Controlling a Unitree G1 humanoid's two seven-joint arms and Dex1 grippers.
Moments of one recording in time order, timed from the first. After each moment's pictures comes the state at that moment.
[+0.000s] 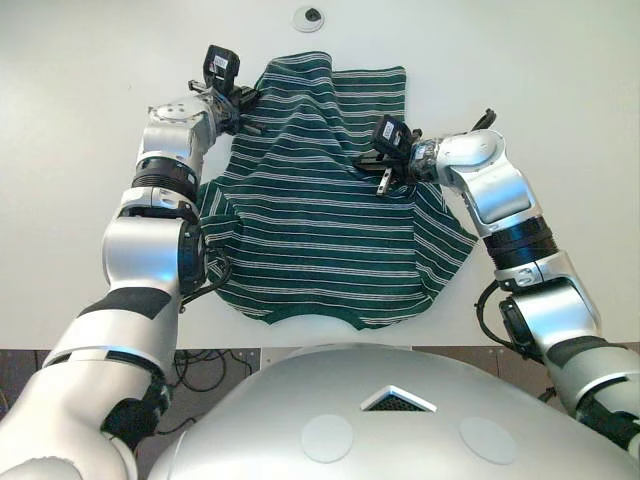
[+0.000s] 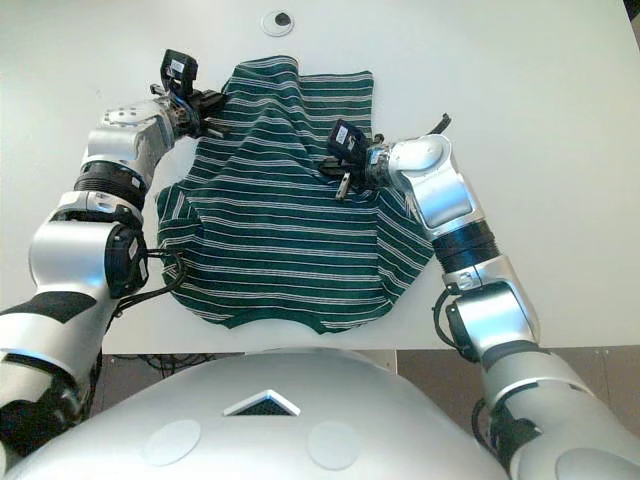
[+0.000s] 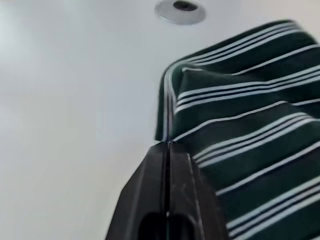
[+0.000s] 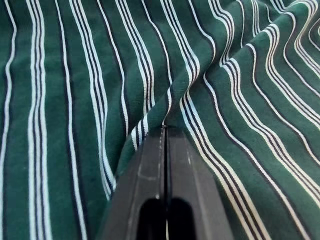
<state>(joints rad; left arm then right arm) -0.80 0.30 0.02 1.15 -0.06 0.17 -0.51 -0.44 -0.33 0.36 0.27 -0.05 0.44 0.92</state>
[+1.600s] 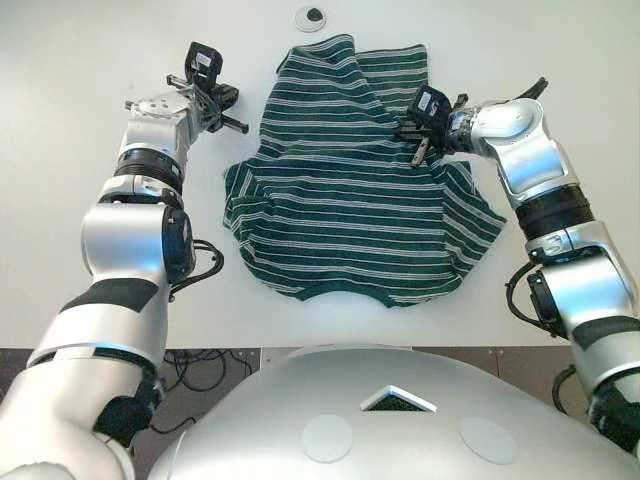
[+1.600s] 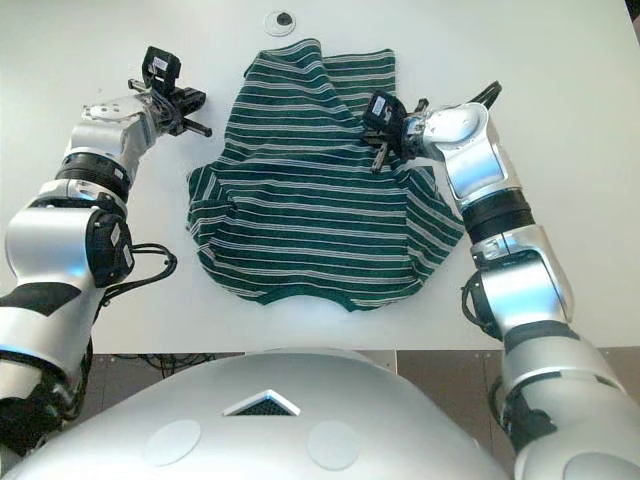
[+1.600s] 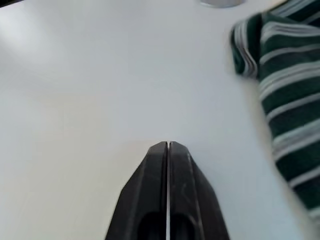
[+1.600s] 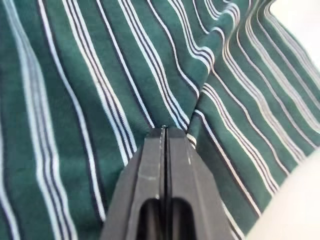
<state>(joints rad) -0.82 0.35 0.04 1.24 0.03 0.10 -0.55 -0.60 -0.45 0.38 0.57 -0.13 0.21 0.81</state>
